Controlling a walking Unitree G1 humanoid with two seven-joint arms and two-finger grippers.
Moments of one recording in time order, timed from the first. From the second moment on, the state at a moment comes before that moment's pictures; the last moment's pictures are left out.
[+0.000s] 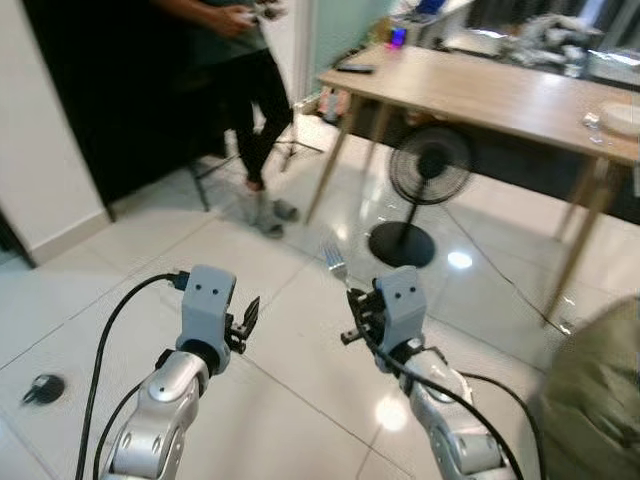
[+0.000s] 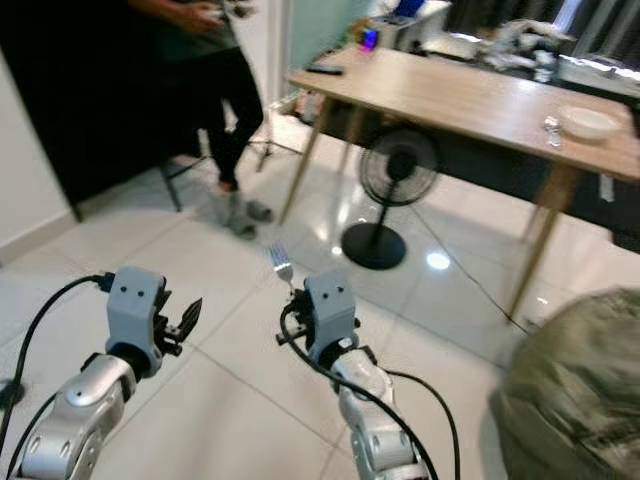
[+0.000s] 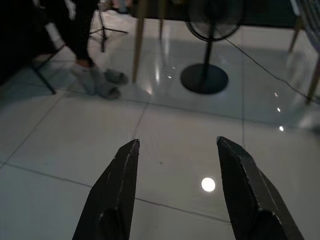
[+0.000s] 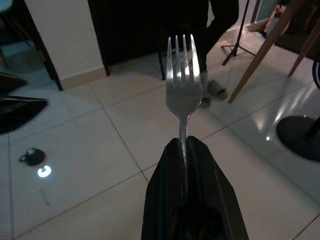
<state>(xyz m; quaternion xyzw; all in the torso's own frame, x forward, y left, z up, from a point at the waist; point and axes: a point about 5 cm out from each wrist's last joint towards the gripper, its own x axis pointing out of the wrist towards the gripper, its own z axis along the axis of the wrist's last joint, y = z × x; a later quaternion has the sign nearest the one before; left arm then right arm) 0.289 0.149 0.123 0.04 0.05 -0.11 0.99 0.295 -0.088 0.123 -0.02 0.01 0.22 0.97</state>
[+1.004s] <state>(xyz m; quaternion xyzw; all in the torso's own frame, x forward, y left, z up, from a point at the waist) 0.294 0.148 0.128 0.02 0.04 -0.10 0.99 0.298 -0.098 0.124 -0.02 0.01 0.21 0.98</state>
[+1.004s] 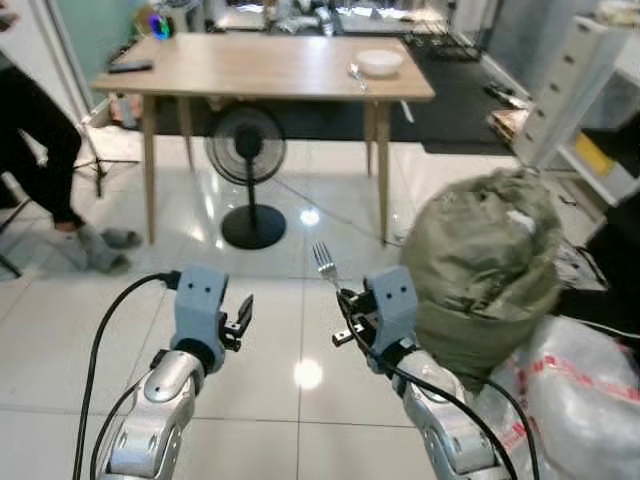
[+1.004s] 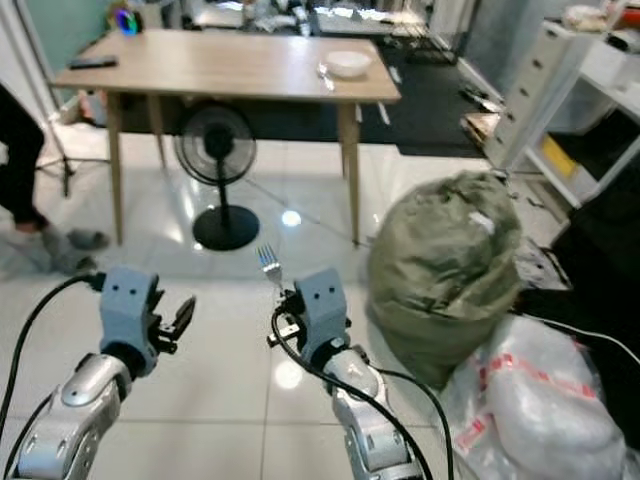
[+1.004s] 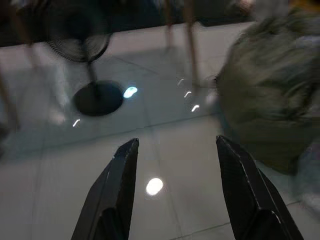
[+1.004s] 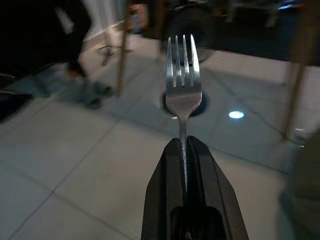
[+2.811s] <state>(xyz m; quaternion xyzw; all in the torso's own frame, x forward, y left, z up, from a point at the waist) 0.298 0.171 0.135 0.07 0.02 0.00 1.00 0.307 -0.108 0.160 0.02 -0.06 0.19 0.98</state>
